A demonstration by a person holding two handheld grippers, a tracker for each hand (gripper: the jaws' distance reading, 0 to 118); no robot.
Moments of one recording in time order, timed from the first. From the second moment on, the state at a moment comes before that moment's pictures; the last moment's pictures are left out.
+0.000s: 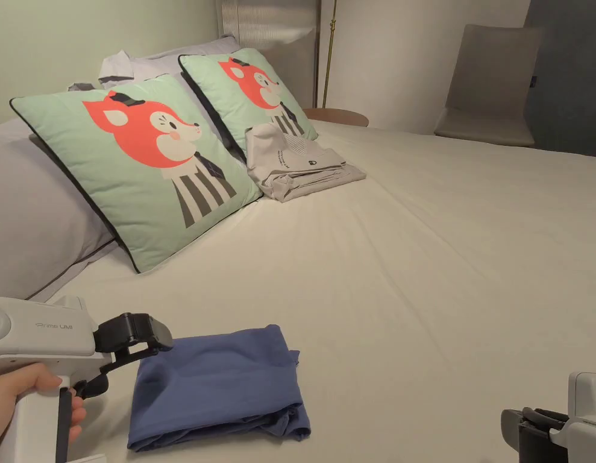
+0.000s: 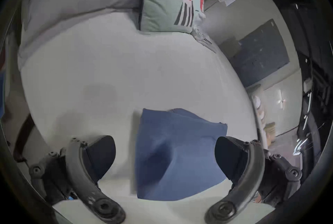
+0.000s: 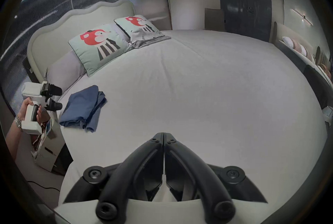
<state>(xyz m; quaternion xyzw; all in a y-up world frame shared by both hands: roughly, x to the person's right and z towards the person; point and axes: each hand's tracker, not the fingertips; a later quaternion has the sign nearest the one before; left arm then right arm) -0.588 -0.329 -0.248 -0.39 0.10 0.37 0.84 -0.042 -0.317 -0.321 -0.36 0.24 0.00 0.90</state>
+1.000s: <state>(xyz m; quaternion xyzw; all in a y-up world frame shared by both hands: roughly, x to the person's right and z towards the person) -0.224 -0.202 -0.231 0.00 0.00 0.02 1.00 0.097 -0.207 -0.225 -0.03 0.00 0.02 1.00</state>
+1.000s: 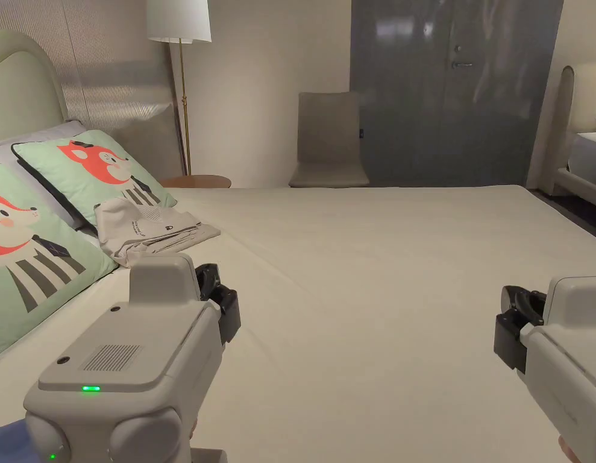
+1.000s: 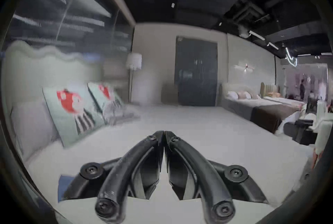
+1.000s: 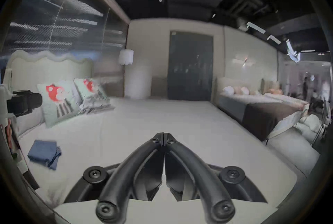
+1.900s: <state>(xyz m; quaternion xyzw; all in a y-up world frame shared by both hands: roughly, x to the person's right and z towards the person) -0.205 -0.190 -0.222 0.06 0.04 0.00 1.00 0.095 -0.189 -0.211 0.07 -0.03 0.05 1.00</state>
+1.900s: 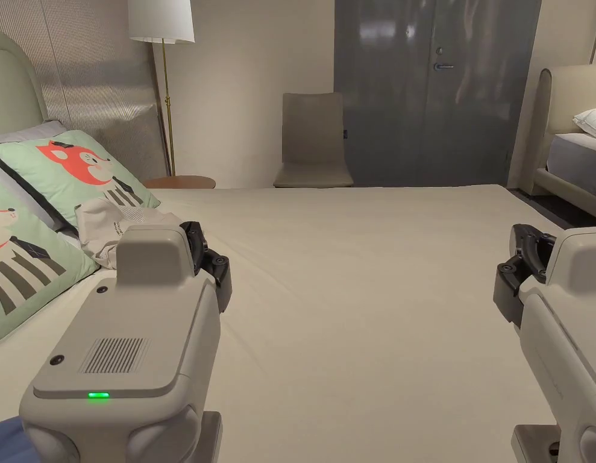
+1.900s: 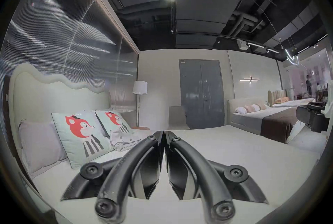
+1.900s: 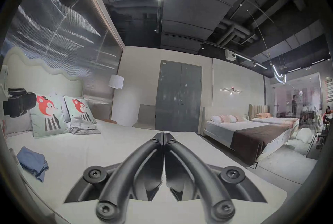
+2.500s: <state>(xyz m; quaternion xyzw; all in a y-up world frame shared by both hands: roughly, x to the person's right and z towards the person) -0.210 -0.194 -0.221 0.07 0.03 0.00 1.00 0.096 -0.191 -0.214 0.06 -0.02 0.04 1.00</state>
